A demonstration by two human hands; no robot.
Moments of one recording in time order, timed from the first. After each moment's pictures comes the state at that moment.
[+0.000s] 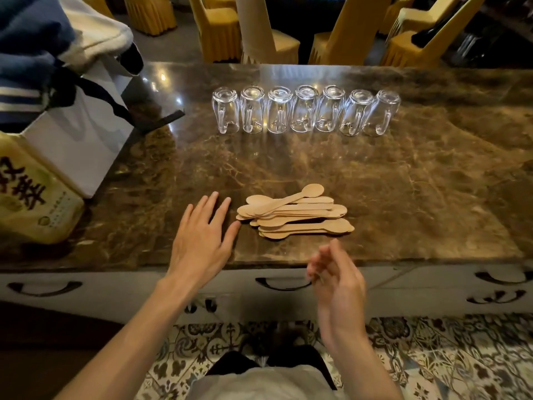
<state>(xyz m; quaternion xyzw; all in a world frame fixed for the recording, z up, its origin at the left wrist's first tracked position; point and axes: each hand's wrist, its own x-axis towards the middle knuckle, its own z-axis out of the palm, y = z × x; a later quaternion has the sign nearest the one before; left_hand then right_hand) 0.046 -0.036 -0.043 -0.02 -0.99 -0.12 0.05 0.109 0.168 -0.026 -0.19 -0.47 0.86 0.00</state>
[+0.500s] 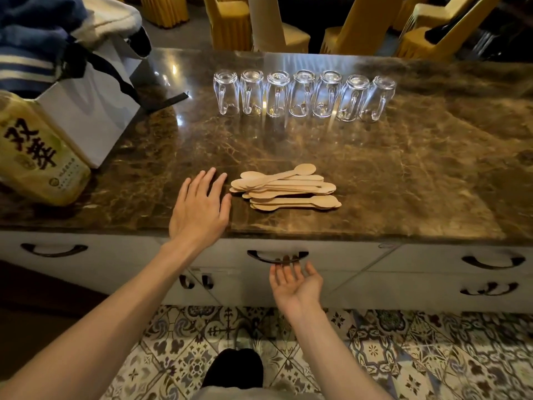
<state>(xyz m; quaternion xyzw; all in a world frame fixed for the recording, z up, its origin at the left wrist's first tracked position) 0.048 -0.036 -0.047 0.02 -0.99 -0.10 0.09 0.110 0.145 -0.100 -0.47 -0.12 0.86 -0.12</state>
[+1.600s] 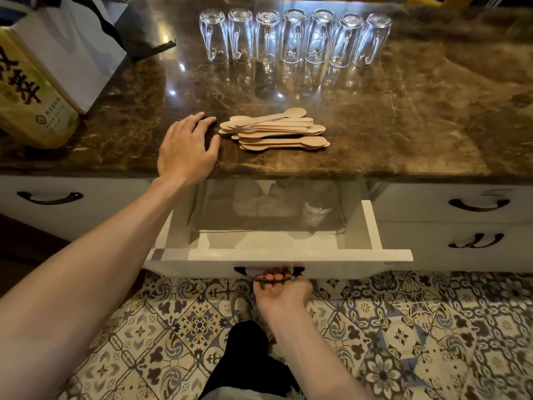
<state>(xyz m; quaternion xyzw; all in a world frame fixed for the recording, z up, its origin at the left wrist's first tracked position) 0.057 -0.043 -0.057 0.02 -0.98 -0.11 0.15 0.229 0.144 -0.092 -0.57 -0.10 0.81 -0.10</state>
